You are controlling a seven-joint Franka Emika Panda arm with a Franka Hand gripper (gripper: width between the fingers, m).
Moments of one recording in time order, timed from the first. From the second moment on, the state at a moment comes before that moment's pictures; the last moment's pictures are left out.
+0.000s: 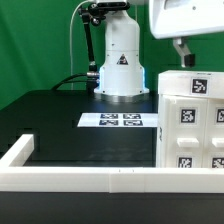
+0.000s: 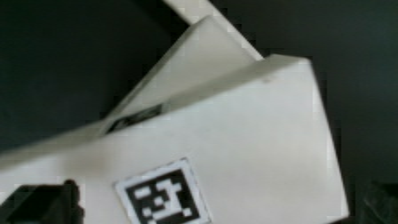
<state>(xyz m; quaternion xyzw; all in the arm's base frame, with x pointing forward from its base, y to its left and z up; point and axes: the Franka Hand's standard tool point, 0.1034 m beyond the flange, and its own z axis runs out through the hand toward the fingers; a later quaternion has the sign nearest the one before) 0.624 0.100 0.175 -0.98 0.18 -0.01 0.06</state>
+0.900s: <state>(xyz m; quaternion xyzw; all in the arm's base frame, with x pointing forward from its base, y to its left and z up) 0.622 0.086 0.177 -0.97 -0.25 0.01 0.03</state>
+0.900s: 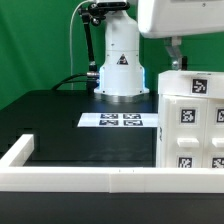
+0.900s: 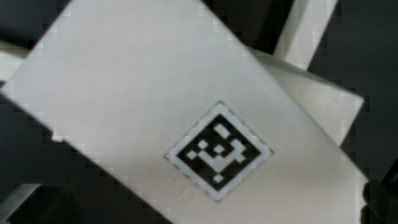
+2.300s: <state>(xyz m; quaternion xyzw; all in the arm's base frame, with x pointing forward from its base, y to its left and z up) 0.613 0.082 0.154 -0.91 -0.41 0.01 0.01</state>
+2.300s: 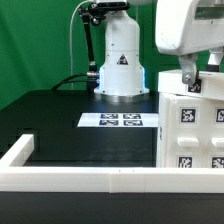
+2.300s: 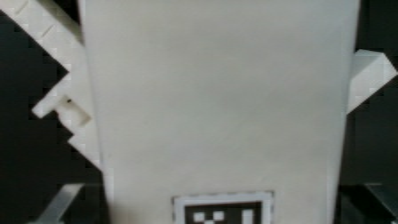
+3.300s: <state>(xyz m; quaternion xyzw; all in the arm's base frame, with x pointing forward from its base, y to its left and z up) 0.614 0.082 0.155 -1.00 -0.10 0.01 0.00</state>
